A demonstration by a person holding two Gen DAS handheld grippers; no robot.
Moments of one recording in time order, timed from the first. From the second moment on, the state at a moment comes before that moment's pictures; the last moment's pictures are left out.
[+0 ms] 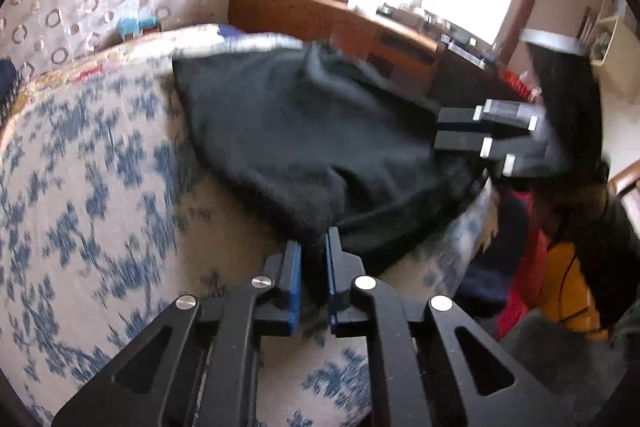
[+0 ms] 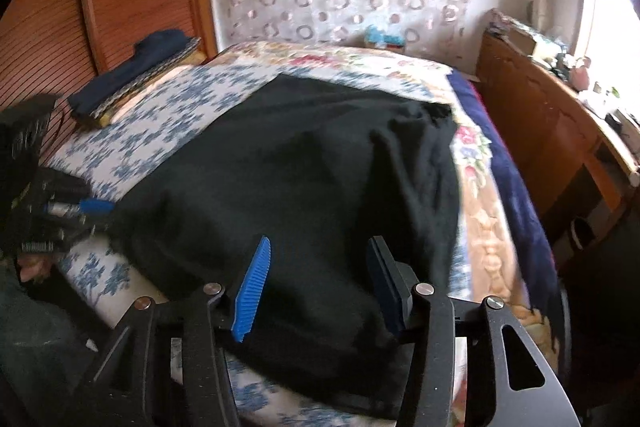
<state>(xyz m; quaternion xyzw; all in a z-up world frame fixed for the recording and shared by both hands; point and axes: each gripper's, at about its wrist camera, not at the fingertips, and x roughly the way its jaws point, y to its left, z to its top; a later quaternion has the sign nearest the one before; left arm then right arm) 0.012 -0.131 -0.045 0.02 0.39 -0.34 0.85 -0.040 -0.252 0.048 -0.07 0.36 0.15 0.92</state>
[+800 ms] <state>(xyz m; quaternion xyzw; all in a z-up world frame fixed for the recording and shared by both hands) 0.046 -0.149 0.013 0.03 0.32 -0.33 0.89 -0.042 -0.242 0.026 -0.12 0.40 0.17 0.89</state>
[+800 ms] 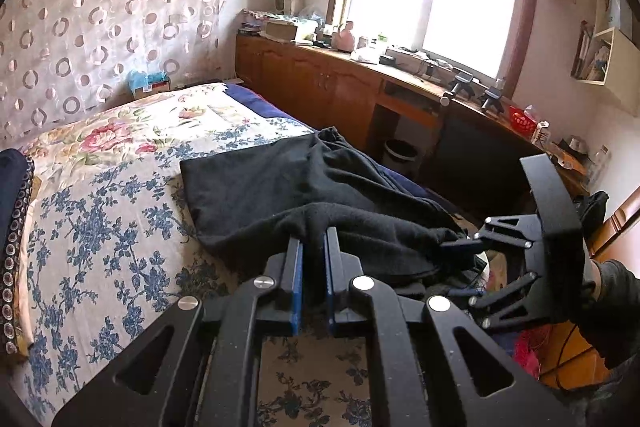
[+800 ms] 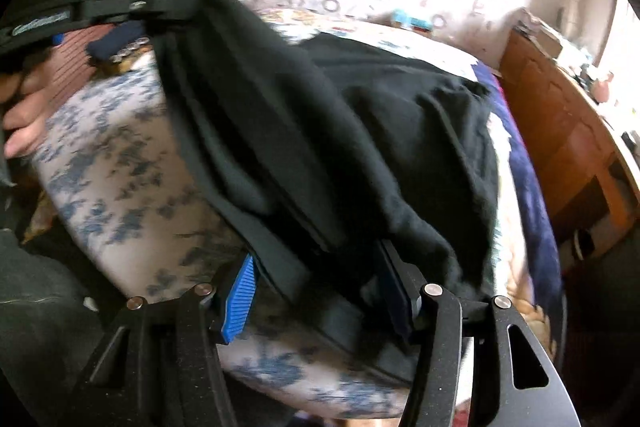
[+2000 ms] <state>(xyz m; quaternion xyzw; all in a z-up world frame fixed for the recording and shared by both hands) 0.162 -0.142 0.032 0.01 0.32 -0.27 0.91 0.067 -0.255 0.105 -0.15 0.27 0.14 0.94</state>
